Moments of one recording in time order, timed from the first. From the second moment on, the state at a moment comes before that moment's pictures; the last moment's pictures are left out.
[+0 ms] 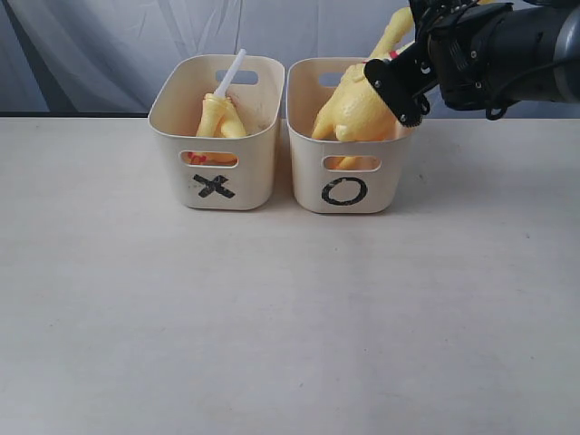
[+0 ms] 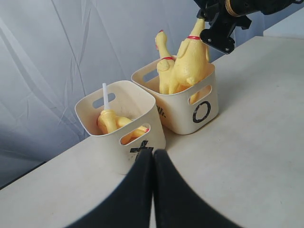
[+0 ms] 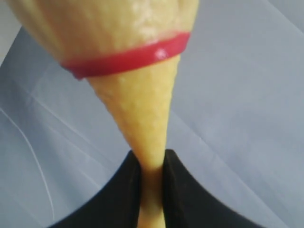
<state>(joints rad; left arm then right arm) -0.35 0.23 -0.64 -0.34 0.72 0.56 0.46 1.83 -1.30 -1.69 0.63 -0.42</state>
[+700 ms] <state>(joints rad) -0.35 0.23 -0.64 -0.34 0.72 0.56 0.46 1.79 -1.31 -1.69 0.63 -0.36</state>
